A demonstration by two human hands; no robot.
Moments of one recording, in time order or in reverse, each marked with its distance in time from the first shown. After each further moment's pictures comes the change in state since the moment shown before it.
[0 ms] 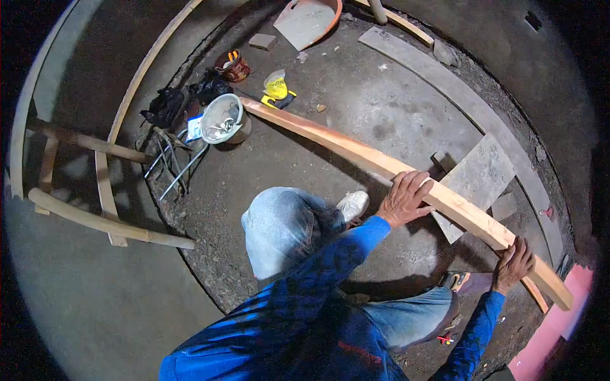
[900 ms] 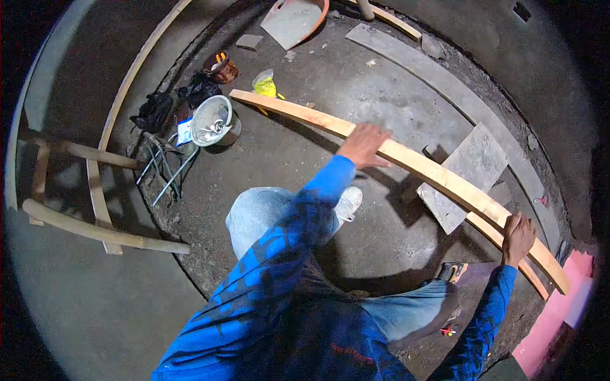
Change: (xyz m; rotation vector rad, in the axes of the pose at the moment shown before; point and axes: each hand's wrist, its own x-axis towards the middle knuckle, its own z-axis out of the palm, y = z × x) left_hand 0.049 -0.125 -0.053 0.118 -0.451 0.034; right_hand 0.055 -0.010 -0.006 -0.072 -0.381 0.130
